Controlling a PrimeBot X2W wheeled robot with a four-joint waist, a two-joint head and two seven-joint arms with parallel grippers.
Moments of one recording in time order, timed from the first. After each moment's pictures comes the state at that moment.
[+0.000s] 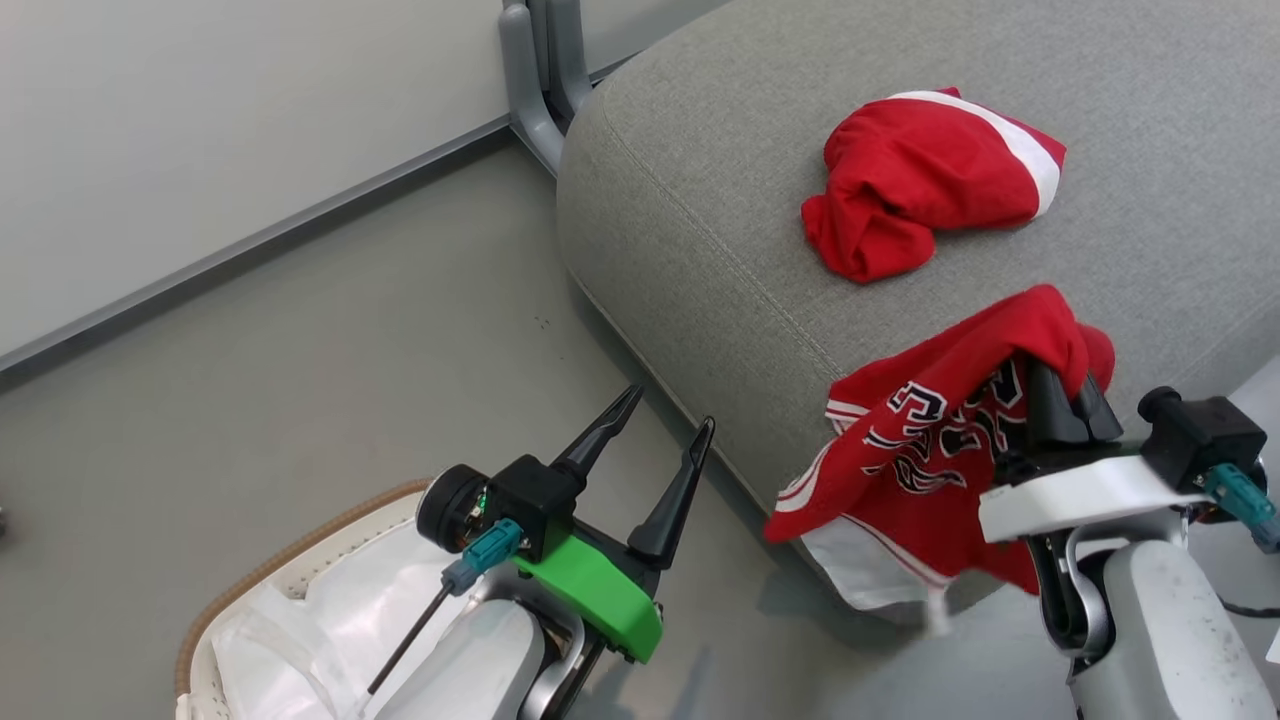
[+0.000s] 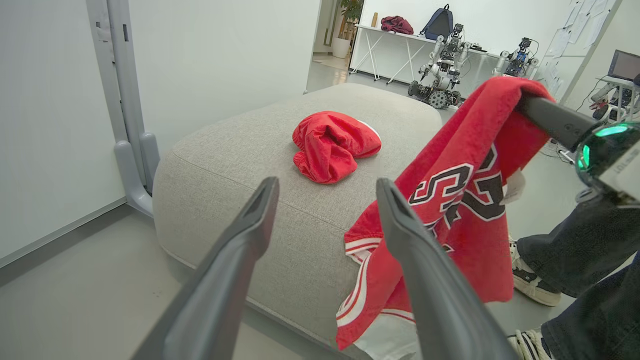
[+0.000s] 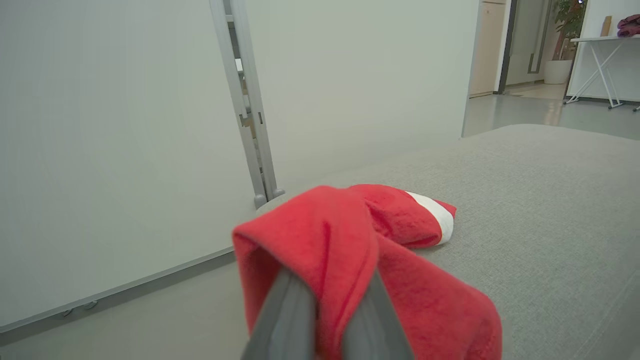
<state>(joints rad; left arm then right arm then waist) -0.37 0.08 -0.67 0.35 -0.43 -0.13 -0.26 -0.23 -0.05 -0.01 0.15 0.24 0.13 -0.26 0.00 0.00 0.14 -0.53</state>
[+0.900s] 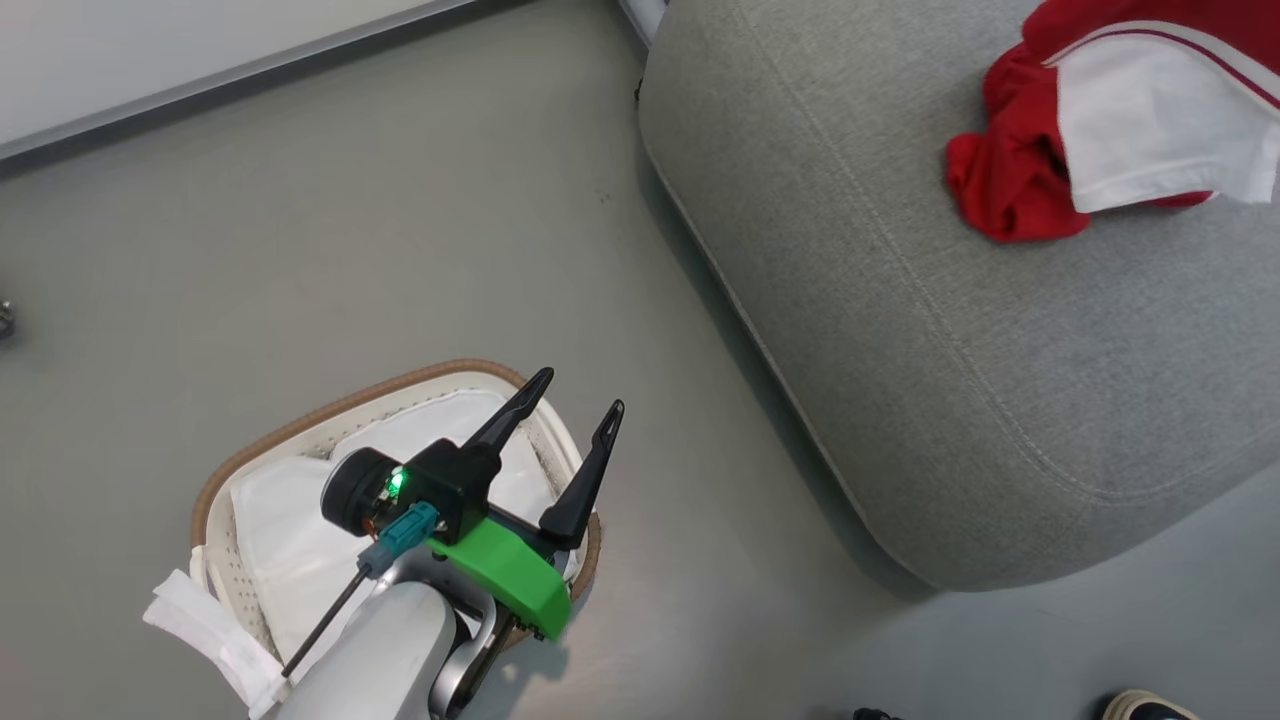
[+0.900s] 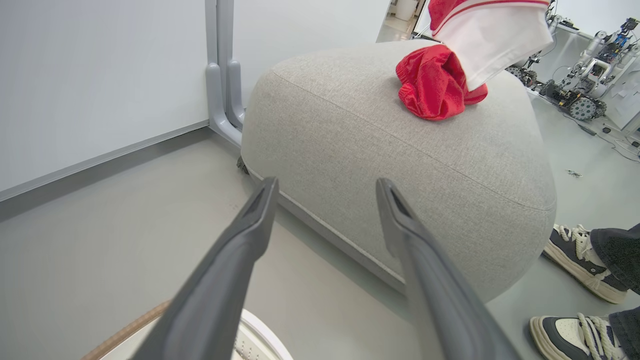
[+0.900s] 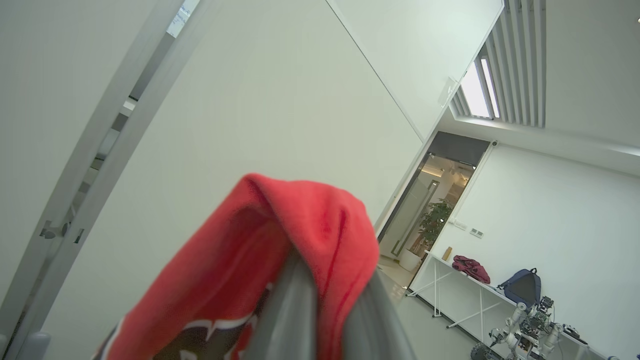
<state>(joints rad) -0.40 0.22 -0.66 0.35 -0.44 -0.13 -0.26 -1.22 -0.47 -0.17 0.53 -0.16 0.13 -0.18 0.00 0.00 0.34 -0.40</state>
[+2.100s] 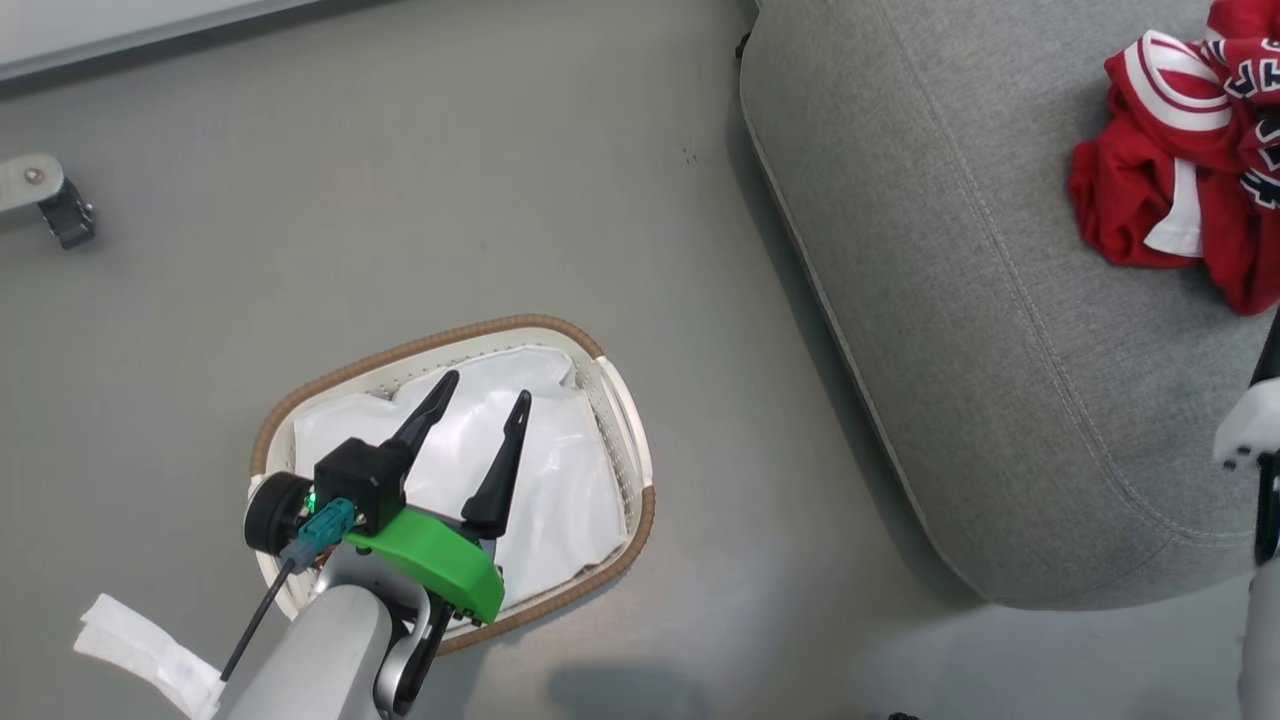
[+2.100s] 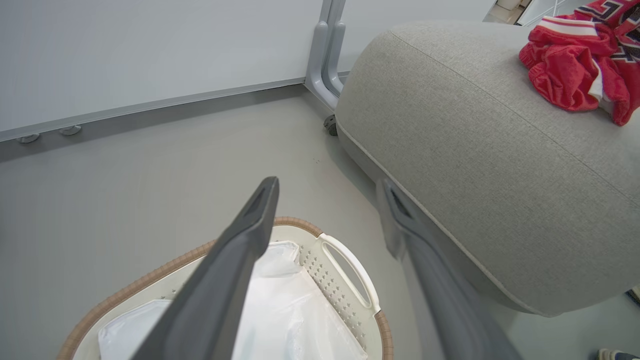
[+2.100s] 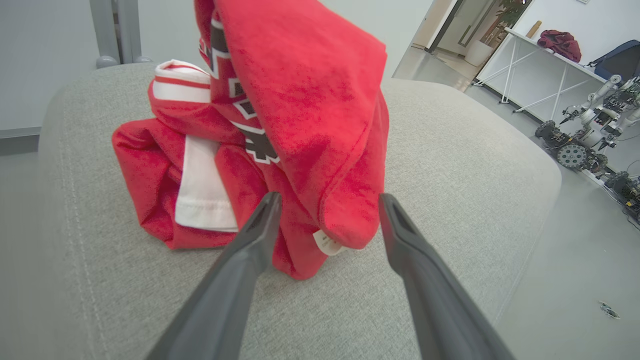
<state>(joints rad) -0.36 0.23 -0.52 0.42 -0.44 -0.13 -0.26 -0.53 -0.11 -0.61 0.56 -0.24 0.13 -0.26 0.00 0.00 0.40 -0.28</state>
